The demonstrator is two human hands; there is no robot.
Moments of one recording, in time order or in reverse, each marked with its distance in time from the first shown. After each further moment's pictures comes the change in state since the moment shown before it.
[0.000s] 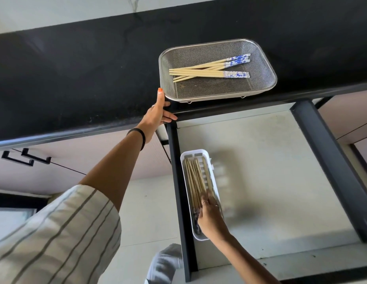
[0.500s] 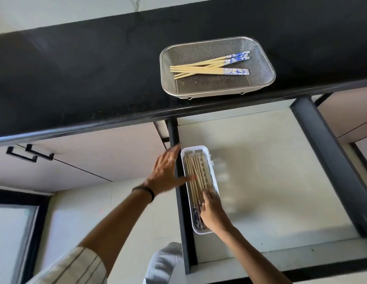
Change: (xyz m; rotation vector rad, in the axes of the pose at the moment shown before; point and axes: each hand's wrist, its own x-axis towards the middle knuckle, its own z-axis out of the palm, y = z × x) left_hand -0.087 -0.121 0.033 0.810 -0.155 0.313; right_hand 0.005 0.003 -0.006 0.025 -0.064 -0.002
